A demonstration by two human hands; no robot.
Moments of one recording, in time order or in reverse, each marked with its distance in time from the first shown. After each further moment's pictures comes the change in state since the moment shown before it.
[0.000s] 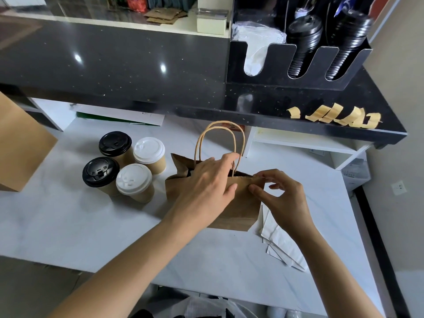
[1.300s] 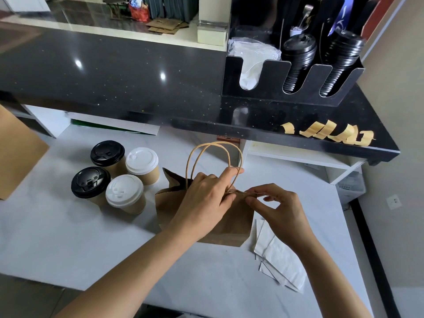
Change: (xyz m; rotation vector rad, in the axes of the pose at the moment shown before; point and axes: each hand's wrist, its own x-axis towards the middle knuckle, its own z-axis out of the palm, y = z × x) left_hand 0.019 -0.006 0.026 -0.046 -0.003 -0.062; right_hand 0.014 0.003 -0.015 -0.085 -0.097 -0.020
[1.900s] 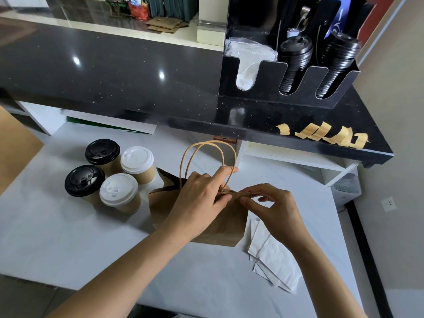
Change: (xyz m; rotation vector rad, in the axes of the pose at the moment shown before) left_hand 0.001 0.003 0.000 0.000 0.011 -0.037; right_hand 0.005 -0.003 -0.005 -0.003 -0.041 0.014
